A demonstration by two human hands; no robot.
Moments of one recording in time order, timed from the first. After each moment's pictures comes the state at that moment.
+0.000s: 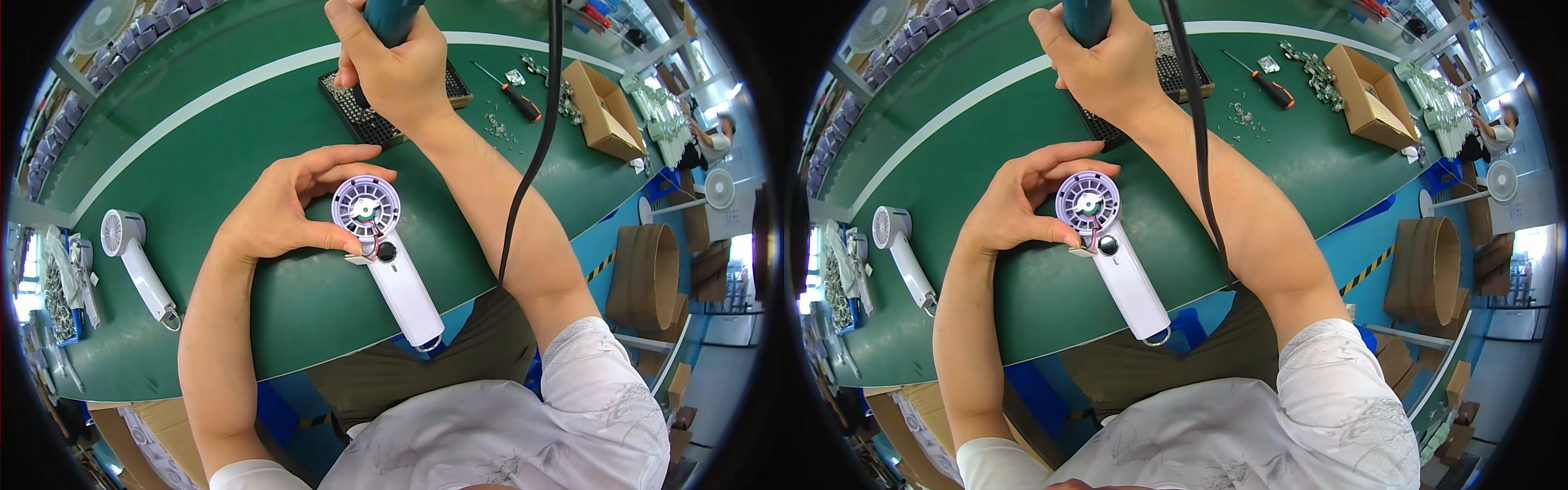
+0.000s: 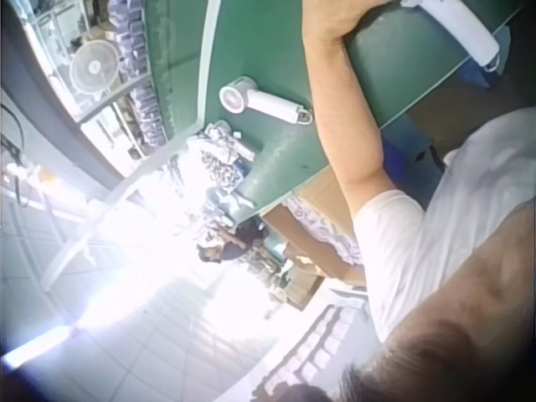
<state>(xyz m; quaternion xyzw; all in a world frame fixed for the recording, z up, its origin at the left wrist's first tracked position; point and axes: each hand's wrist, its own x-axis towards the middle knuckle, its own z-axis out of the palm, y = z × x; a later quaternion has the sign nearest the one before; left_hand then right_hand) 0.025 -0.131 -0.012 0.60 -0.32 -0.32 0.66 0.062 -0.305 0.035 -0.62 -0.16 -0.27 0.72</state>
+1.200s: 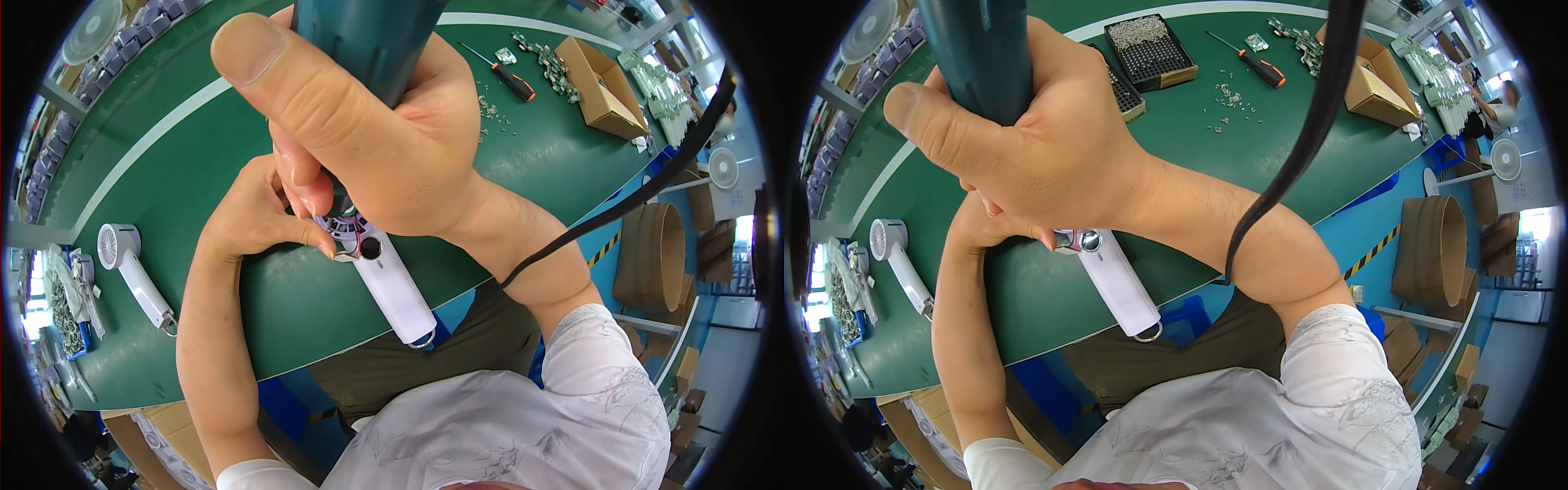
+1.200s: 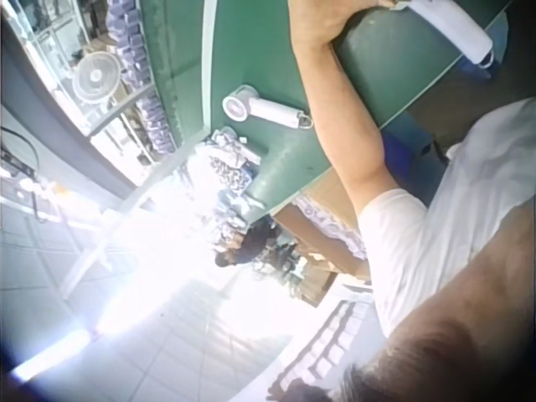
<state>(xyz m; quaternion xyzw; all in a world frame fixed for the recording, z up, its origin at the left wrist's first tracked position) 0.023 -0.119 -0.010 0.71 -0.29 -0.27 0.58 -0.030 -0.299 0.079 -0.56 -0.21 -0.13 0.79</state>
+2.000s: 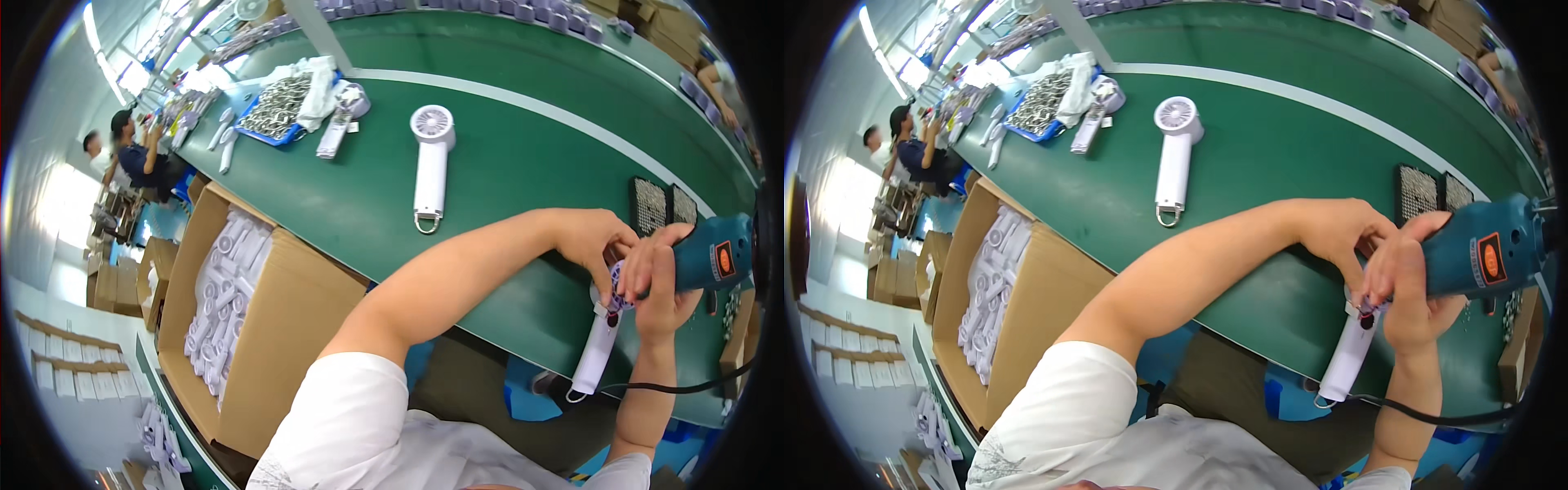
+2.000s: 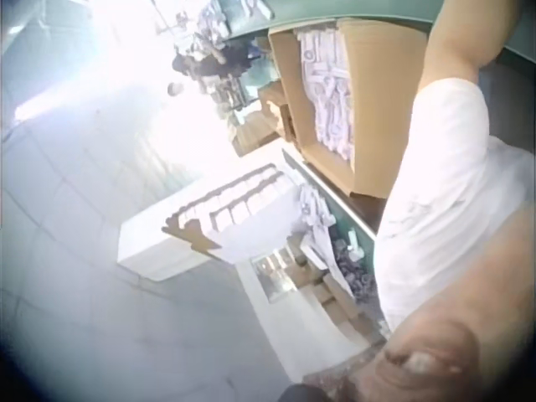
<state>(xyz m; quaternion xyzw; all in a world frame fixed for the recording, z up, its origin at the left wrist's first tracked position) 0.029 -0.126 -0.020 0.59 -0.38 -0.30 0.64 -0.042 -0.279 0.040 -0.57 -0.29 -0.05 0.76</state>
